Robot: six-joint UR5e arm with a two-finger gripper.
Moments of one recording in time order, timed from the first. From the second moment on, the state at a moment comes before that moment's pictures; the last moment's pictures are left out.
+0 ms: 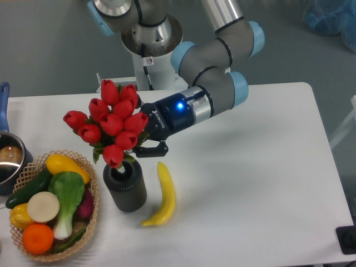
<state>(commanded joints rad) 2.56 -1.90 -1.85 -0.89 -0.17 1.27</state>
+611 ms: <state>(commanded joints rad) 2.56 -1.95 -1.92 -0.89 -0.17 1.43</state>
